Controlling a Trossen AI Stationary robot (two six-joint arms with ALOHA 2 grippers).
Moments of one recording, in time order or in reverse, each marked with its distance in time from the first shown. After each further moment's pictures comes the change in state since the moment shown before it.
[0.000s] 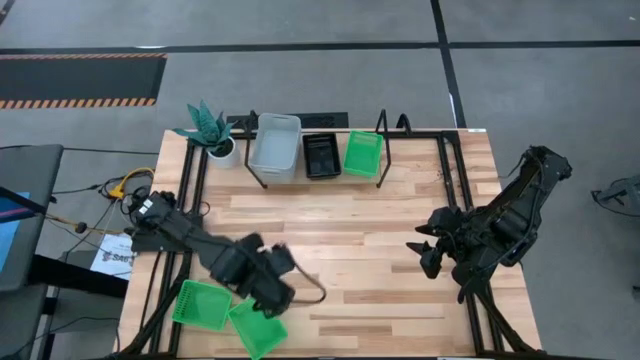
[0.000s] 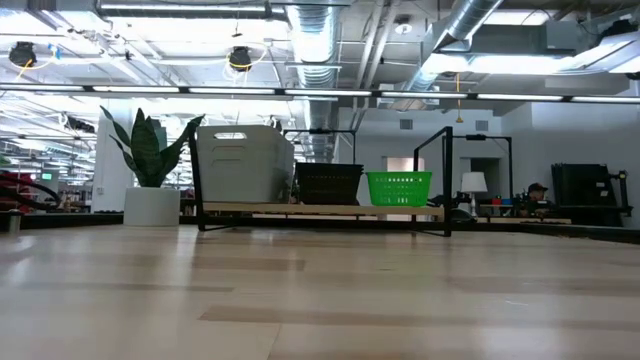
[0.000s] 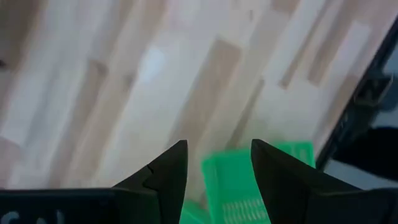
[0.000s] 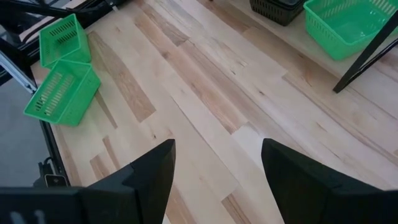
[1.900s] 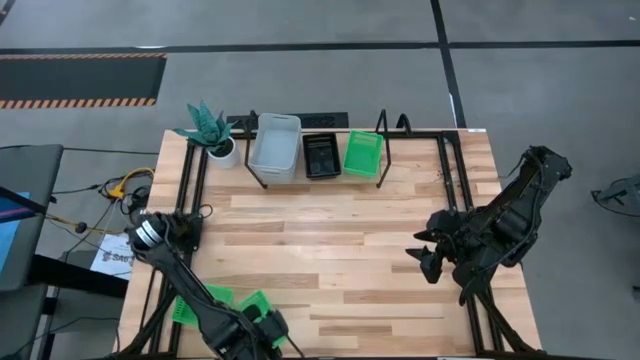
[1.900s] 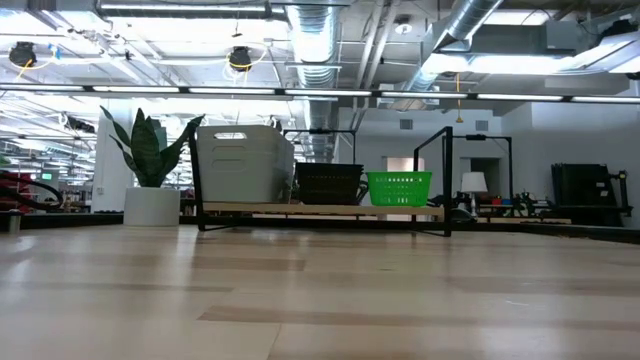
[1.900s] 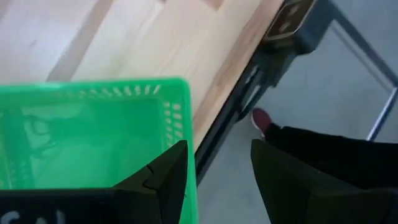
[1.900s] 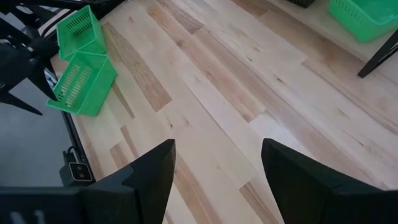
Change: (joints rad) left arm -0.276 0.102 -0.391 0.729 0.028 -0.417; right arm 0.002 0.001 0.000 0.061 -0.058 0.000
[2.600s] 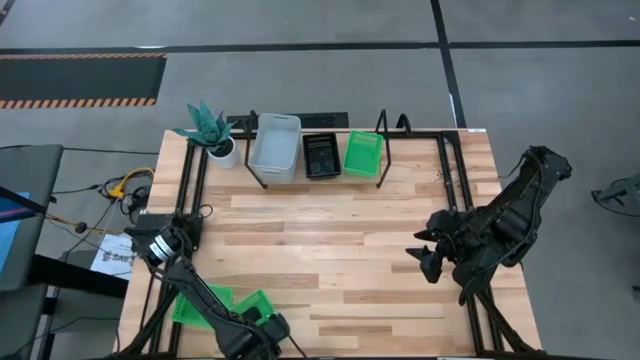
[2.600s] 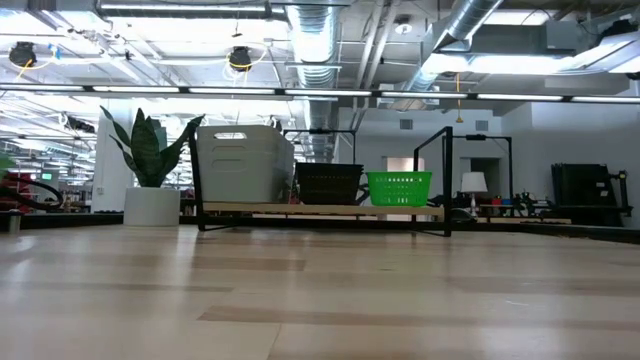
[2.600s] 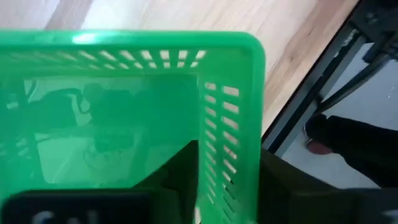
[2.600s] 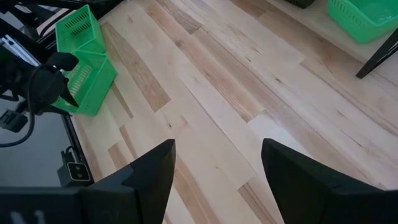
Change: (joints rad) left arm 0.000 0.146 0.000 -0.028 0.069 -0.025; right arm -0.001 0.000 0.000 -0.004 -0.001 -0.002
